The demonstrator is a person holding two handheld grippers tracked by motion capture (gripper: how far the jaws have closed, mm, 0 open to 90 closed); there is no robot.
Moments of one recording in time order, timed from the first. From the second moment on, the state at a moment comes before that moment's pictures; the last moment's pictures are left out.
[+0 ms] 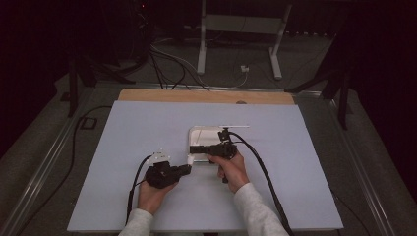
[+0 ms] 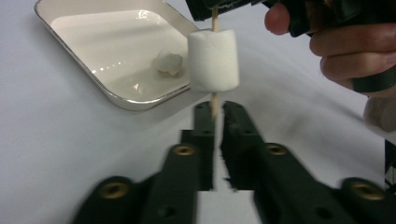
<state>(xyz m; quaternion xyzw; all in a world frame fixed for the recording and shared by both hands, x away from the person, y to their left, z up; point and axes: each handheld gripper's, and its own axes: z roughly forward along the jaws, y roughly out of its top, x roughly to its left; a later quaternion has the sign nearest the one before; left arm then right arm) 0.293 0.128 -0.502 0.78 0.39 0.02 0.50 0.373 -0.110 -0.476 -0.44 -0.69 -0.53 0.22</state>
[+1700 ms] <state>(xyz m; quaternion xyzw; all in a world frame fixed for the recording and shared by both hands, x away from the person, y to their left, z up) 0.286 0.142 -0.499 0.79 0.39 0.07 0.46 0.401 -0.197 -0.427 -0.51 -0.63 -0.57 0.12</state>
